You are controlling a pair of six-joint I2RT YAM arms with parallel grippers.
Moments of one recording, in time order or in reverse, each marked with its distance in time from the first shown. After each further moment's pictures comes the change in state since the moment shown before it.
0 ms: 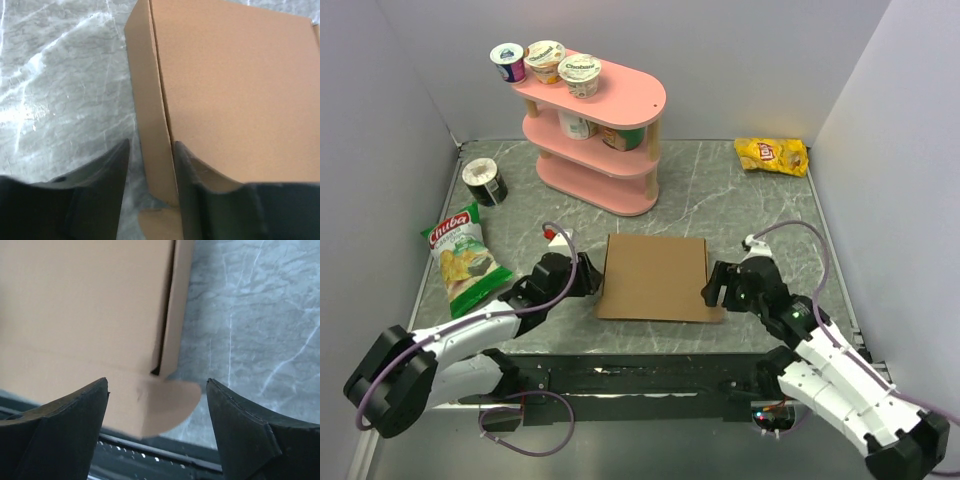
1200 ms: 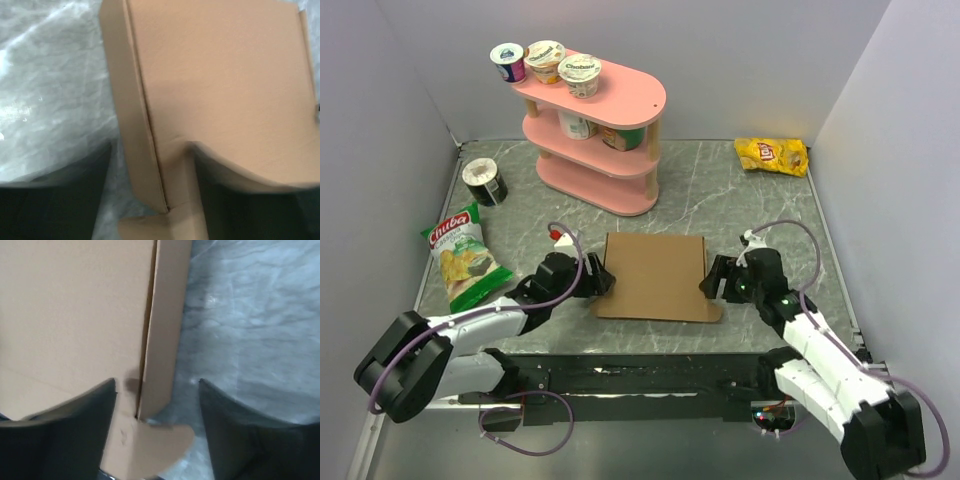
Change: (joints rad) left arm 0.004 0.080 -0.015 0.114 0.082 -0.027; right arm -0.302 0.175 -0.148 0.365 -0.332 -0.118
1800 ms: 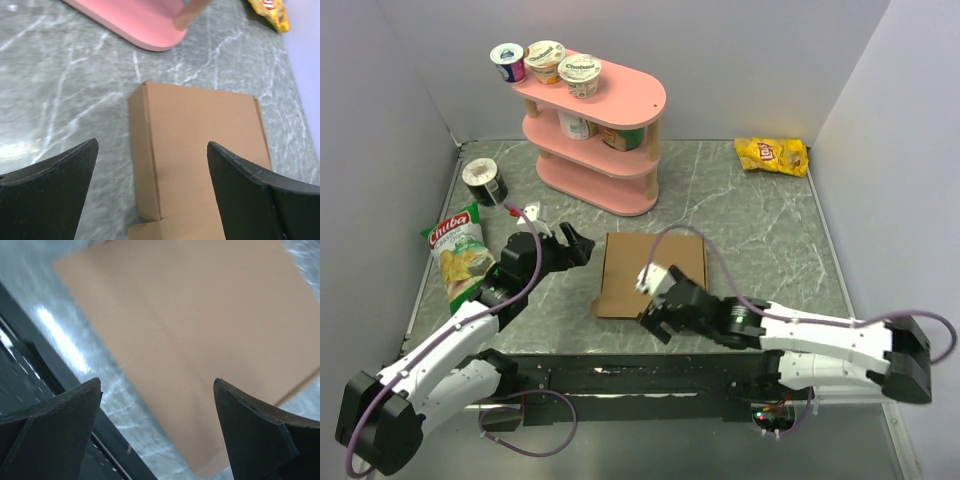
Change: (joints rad) left arm 0.152 -0.278 0.170 -0.285 -0.057 0.042; right arm 0.858 0.151 0.278 -0.075 0.462 -0.439
